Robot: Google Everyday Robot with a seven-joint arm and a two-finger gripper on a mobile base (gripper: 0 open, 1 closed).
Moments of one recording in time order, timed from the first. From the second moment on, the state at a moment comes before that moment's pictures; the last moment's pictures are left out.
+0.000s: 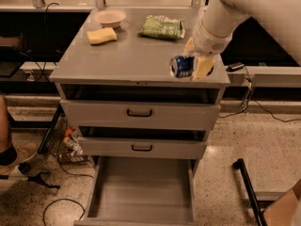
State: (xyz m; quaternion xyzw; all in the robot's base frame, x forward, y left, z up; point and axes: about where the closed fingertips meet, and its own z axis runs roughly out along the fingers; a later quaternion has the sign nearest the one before) arm 0.645 -0.138 0.879 -0.77 0.62 -0.05 0.18
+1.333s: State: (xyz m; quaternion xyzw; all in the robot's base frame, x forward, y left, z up) arm 0.510 -0.032 0.750 -0.74 0.63 0.14 0.17
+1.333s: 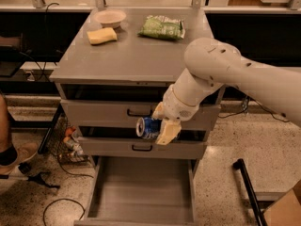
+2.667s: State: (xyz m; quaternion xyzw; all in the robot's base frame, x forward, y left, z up) arm 0.517 0.014 0.516 -0.66 0.68 0.22 0.21
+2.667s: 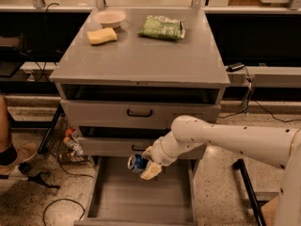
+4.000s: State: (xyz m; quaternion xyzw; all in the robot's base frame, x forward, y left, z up) arm 0.487 0.036 0.390 -0.63 0.72 0.24 0.17
